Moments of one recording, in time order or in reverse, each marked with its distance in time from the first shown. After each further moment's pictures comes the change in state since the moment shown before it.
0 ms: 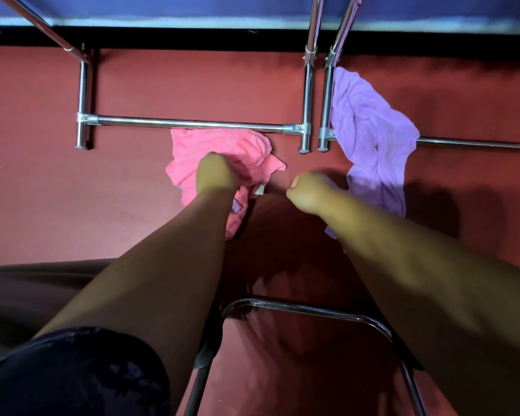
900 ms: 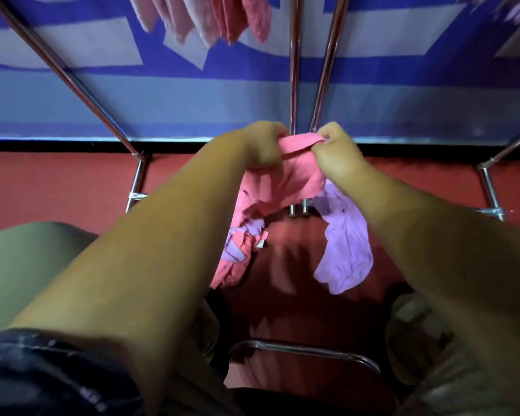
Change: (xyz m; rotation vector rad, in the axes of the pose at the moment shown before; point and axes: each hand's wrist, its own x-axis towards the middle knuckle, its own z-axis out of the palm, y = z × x) left_hand -0.208 0.112 -0.242 0.058 0.066 0.614; right_hand -0.166 -0.029 -0.174 0.708 0.760 -0.283
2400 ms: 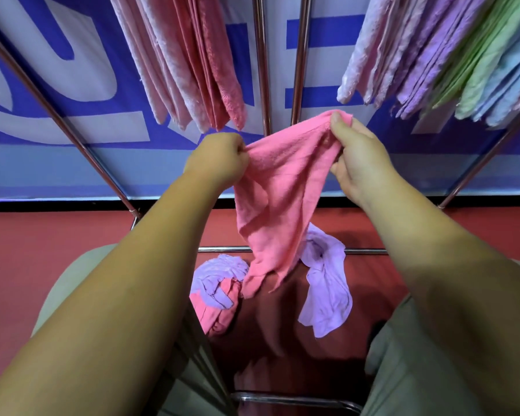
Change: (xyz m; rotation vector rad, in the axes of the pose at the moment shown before) left_hand -0.081 0.037 -0.069 -0.005 0.614 -0.019; right_hand -0.064 -0.103 -0.132 0.964 -0.021 -0.079
